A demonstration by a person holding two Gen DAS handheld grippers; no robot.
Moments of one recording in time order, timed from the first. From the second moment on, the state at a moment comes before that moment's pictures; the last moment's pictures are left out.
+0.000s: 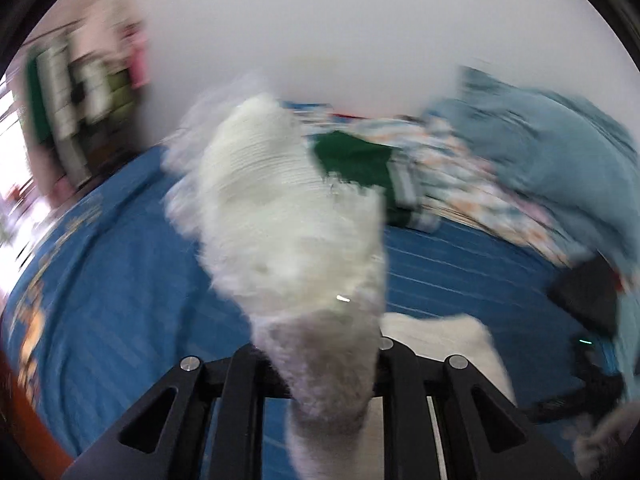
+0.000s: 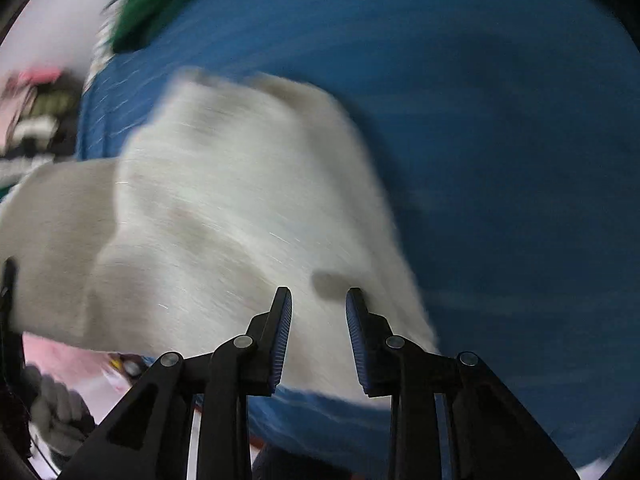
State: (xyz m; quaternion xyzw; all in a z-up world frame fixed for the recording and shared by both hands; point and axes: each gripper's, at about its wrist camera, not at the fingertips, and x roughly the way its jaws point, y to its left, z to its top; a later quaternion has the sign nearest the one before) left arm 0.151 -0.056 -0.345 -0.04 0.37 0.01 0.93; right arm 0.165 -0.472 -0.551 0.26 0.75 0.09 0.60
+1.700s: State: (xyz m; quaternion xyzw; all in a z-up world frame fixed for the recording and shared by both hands) left arm 0.118 0.012 -0.485 -0.05 0.60 0.24 0.76; right arm 0.137 -0.357 -0.494 0.28 0.70 0.24 0.62
